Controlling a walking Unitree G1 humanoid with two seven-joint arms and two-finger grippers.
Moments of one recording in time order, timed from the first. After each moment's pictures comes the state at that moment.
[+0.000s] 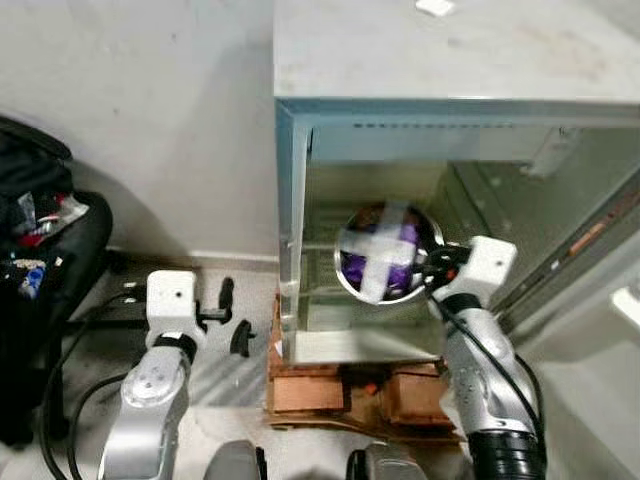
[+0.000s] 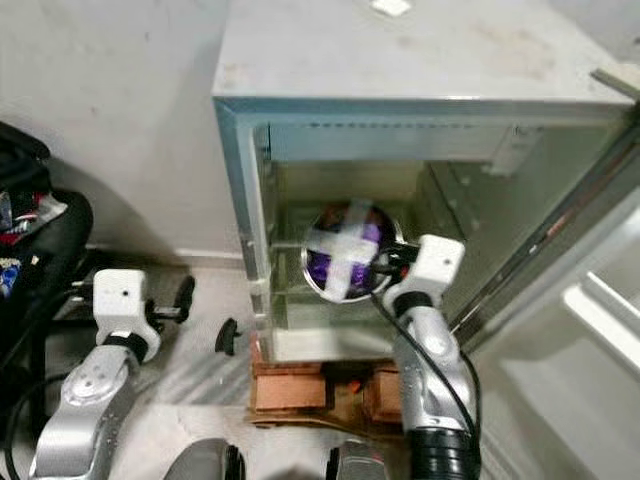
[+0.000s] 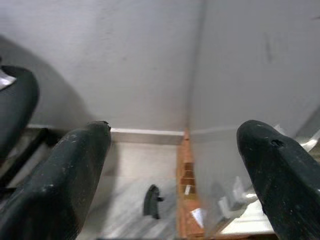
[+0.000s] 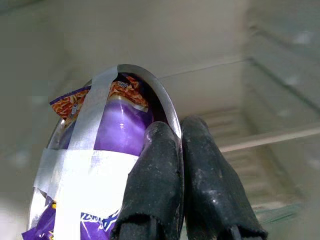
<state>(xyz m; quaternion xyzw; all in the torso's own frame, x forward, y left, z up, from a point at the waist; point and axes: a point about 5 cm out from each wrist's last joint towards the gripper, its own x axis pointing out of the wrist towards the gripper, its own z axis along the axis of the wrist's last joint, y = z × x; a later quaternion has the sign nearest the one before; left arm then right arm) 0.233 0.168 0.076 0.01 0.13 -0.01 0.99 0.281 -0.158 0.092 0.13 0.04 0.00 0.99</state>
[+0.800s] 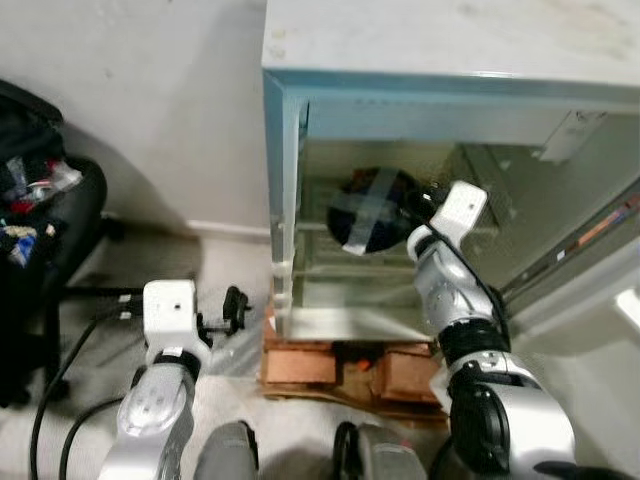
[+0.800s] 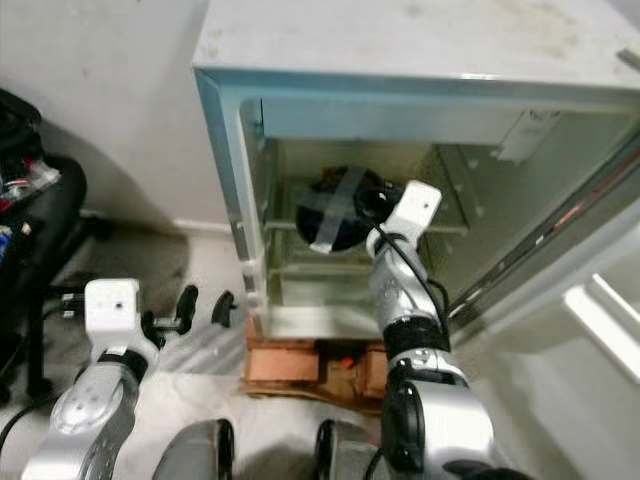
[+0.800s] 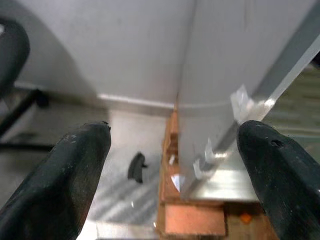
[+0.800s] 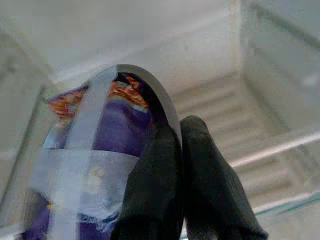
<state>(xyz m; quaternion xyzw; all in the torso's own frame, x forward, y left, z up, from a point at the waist) 0.200 0.156 0.099 -0.02 0.14 0.01 0.99 0.368 -0.137 0.105 0.20 0.09 -0.05 0.97</state>
